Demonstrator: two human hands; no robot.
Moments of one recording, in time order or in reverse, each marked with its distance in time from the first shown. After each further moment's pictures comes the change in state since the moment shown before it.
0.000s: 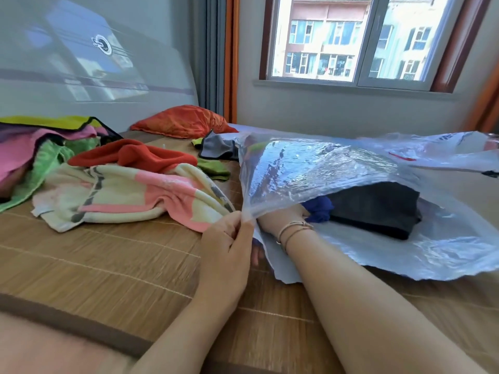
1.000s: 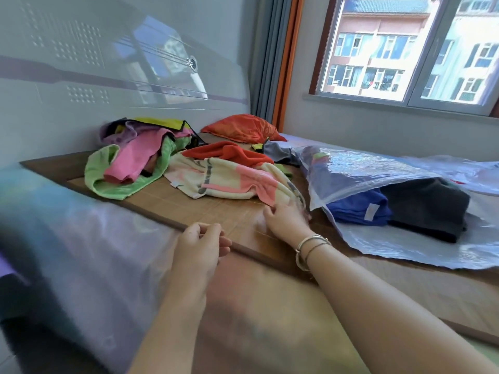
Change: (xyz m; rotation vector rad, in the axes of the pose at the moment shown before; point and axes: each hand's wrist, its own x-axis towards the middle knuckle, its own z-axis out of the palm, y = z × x) left_hand -0.074 0.081 -0.183 -0.033 0.364 -0.675; right_hand -0.127 -0.110 -0.018 0.490 0.095 -0.216
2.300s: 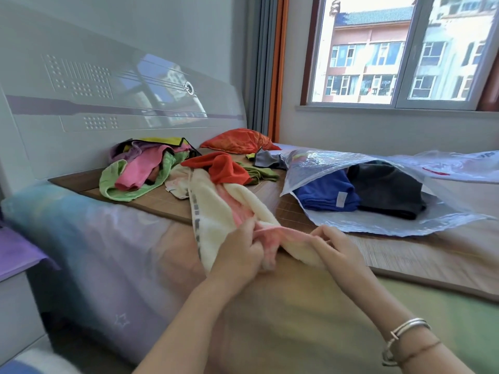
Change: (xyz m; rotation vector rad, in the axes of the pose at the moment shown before) left_hand -0.074 -0.023 0.044 0.592 -0.355 0.591; right_hand -0.196 0.093 -0.067 0.676 0.201 -0.145
